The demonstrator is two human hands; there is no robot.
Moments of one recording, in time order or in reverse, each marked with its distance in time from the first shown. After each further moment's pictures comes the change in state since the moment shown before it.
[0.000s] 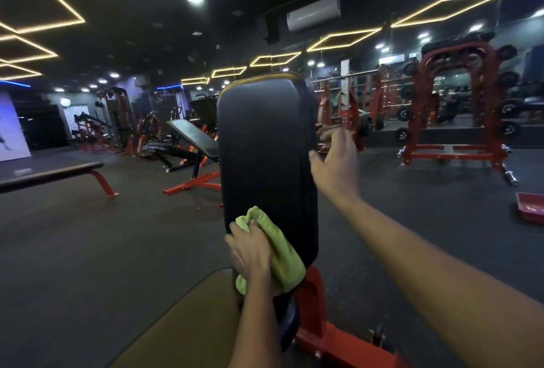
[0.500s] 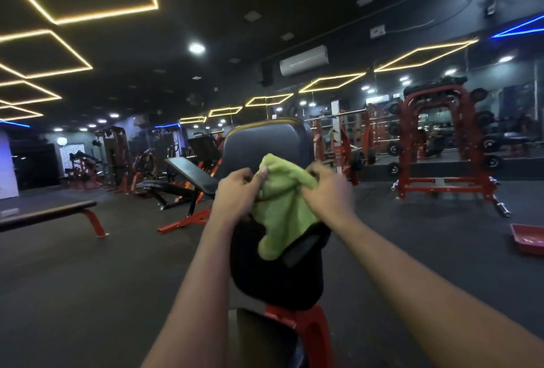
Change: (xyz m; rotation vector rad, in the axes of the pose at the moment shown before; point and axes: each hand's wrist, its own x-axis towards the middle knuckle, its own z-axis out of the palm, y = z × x) left_hand 0.054 0.148 -0.097 0.019 -0.240 0.760; right_hand -0.002 -0.048 -0.019 -0.198 -0.050 0.034
